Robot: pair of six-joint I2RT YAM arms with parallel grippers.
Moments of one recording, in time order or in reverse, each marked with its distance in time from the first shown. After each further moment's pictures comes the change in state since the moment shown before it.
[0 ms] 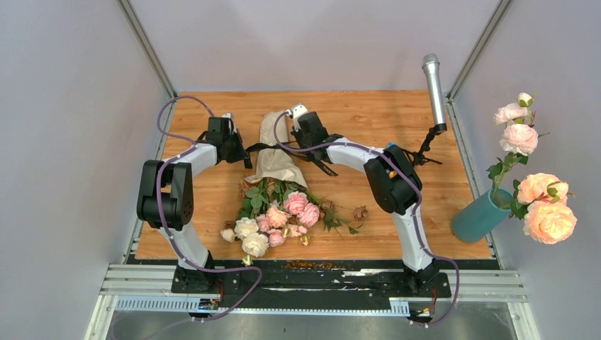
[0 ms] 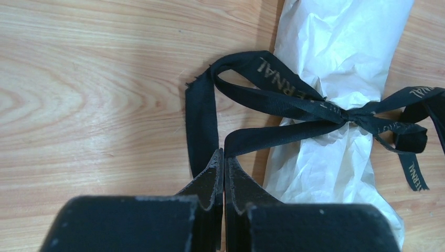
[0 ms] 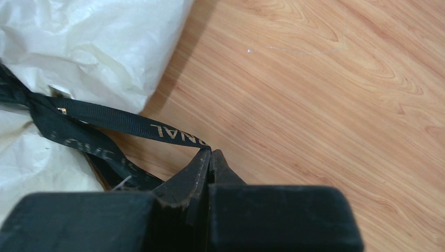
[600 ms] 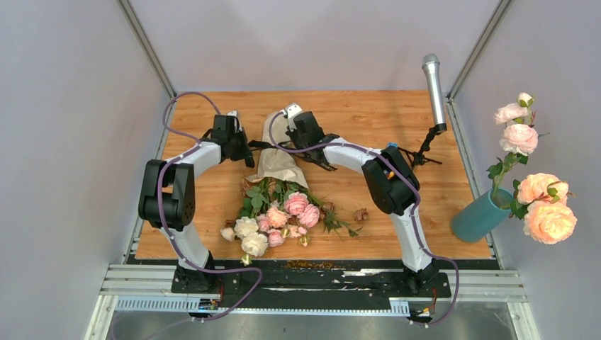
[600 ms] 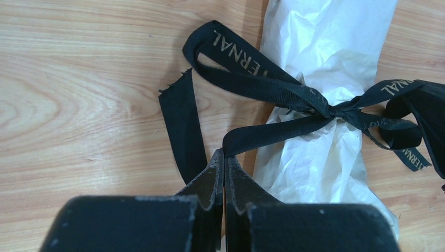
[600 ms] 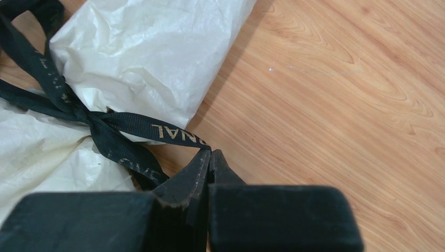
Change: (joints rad) left arm -0.043 0.000 0.027 -0.015 -0.023 0.014; right arm 0.023 0.006 0.032 0.000 -0.015 -0.014
